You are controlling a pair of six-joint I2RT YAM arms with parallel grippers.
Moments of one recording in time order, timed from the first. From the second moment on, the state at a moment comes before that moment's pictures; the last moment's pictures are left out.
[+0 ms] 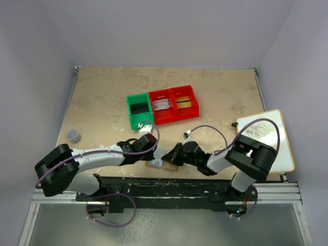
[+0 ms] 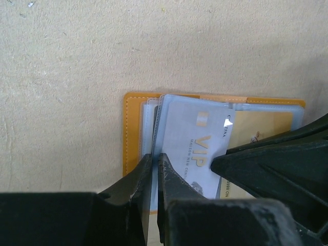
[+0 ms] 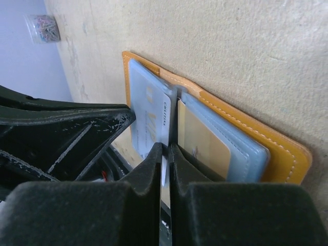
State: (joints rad) left arm -0.97 1.35 0.60 -0.23 -0.29 -0.84; right arm 0.97 1.63 0.31 0.78 -0.01 1.31
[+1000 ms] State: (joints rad) left arm -0.98 1.16 0.57 -0.24 -0.34 -0.88; right arm 0.95 1.43 0.24 0.61 -0.01 1.32
